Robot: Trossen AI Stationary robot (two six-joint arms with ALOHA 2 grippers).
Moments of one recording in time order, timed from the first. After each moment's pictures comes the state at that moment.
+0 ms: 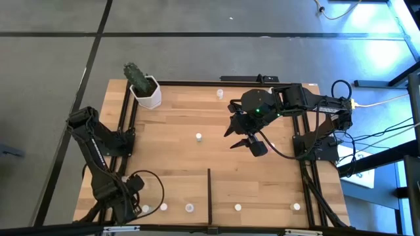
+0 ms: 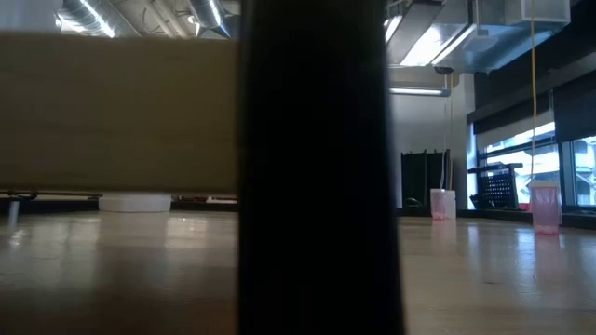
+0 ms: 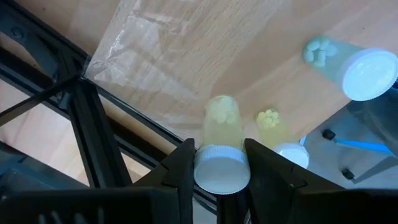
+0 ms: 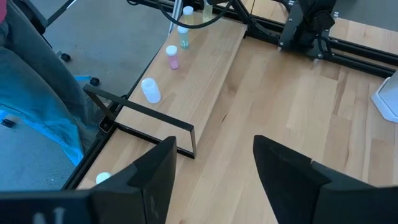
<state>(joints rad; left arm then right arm) -1.05 1.57 1.28 -1.24 0.15 -1.81 0.10 1.64 2.02 -1.13 -0.29 -0.21</state>
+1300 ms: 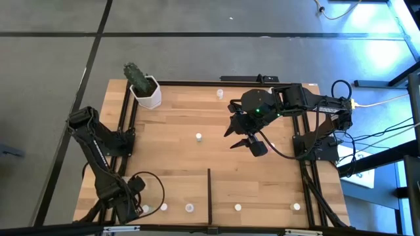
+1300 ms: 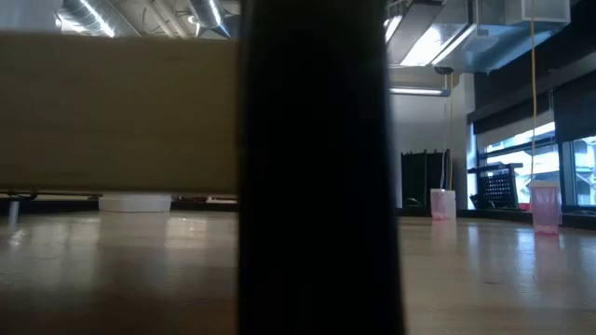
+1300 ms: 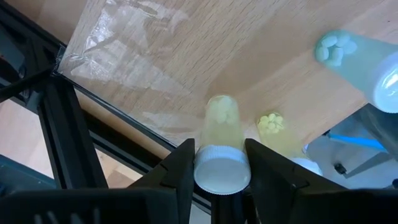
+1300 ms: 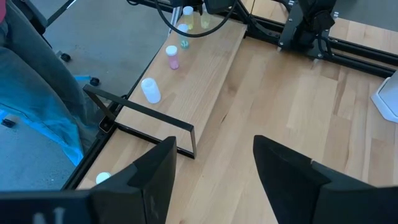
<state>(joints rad) -1.05 1.57 1.19 -1.12 0.19 -1.83 0.10 1.64 2.02 -1.13 -0.29 -0.21</state>
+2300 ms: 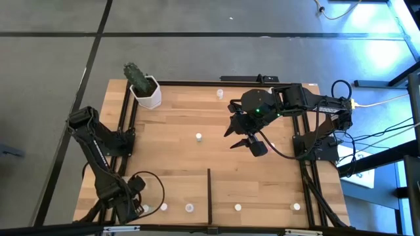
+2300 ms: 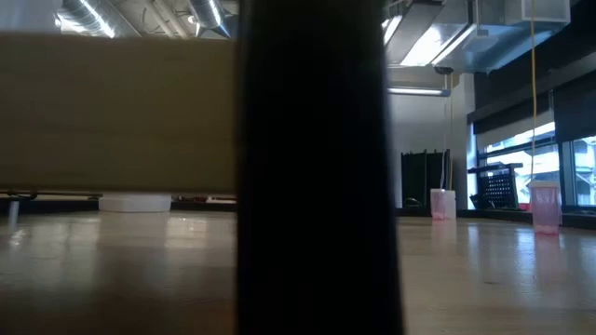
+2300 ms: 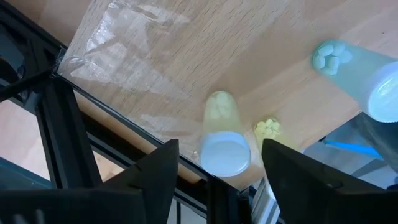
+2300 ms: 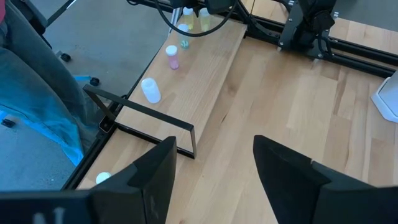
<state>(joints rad) -1.05 1.57 1.19 -1.12 0.17 -1.86 0.10 1.64 2.02 -1.13 -0.29 -0.21</state>
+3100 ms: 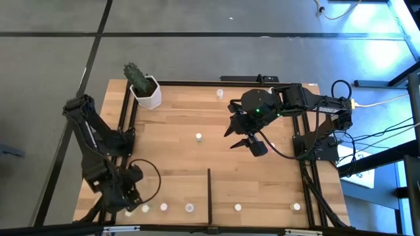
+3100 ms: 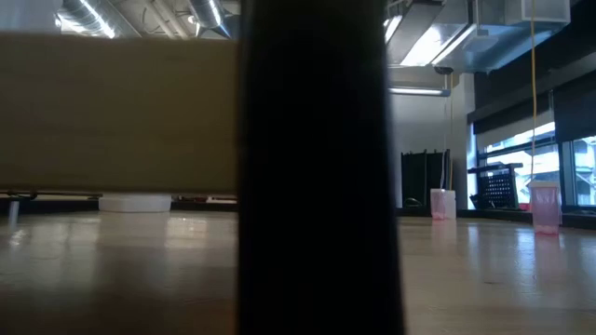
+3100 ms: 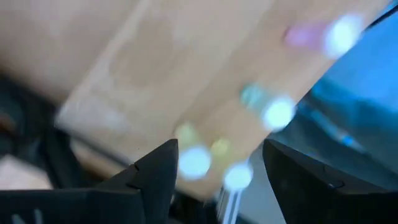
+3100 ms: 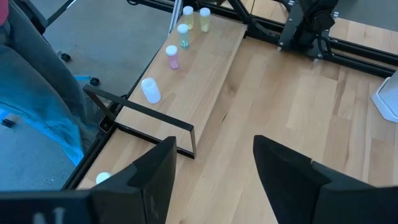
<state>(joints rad) -1.05 1.35 1.19 -1.13 -0.09 -1.83 0.10 1.64 2.02 -1.13 -0.29 -0.21</state>
